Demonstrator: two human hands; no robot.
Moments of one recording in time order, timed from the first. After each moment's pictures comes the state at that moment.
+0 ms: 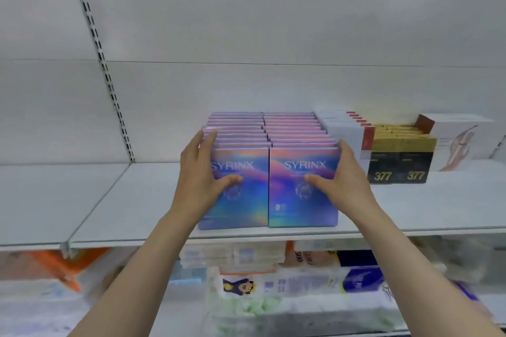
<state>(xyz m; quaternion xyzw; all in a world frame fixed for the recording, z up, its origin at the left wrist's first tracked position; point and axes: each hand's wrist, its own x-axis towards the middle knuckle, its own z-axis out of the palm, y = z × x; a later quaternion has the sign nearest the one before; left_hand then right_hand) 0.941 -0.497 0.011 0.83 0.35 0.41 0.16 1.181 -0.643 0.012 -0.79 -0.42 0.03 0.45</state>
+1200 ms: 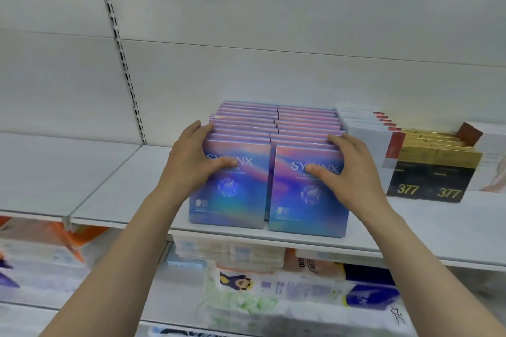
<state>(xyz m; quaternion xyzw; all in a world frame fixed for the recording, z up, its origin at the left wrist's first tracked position) 0.942 -0.469 0.022 0.80 0.44 0.36 0.18 1.215 -0.610 0.009 -0.77 -0.51 -0.04 0.38</state>
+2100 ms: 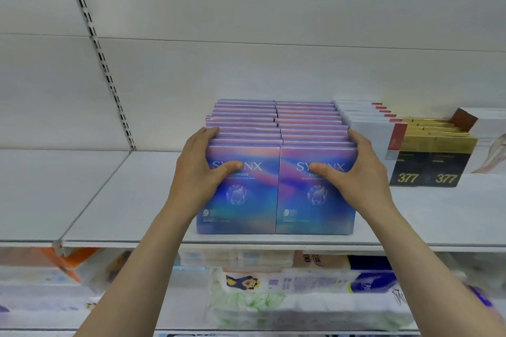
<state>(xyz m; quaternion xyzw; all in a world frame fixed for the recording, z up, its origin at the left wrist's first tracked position) 0.947 -0.467 0.010 0.79 0.39 0.42 0.24 1.197 -0.612 0.010 -0.79 -0.41 0.02 0.46</state>
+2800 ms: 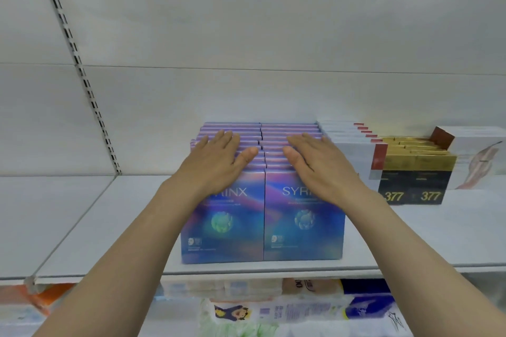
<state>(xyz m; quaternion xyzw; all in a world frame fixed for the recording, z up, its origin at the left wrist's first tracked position) 1.007 -0.444 0.065 0.93 0.36 0.10 0.05 1.200 -0.573 0.060 -0.77 -0.61 -0.08 0.19</state>
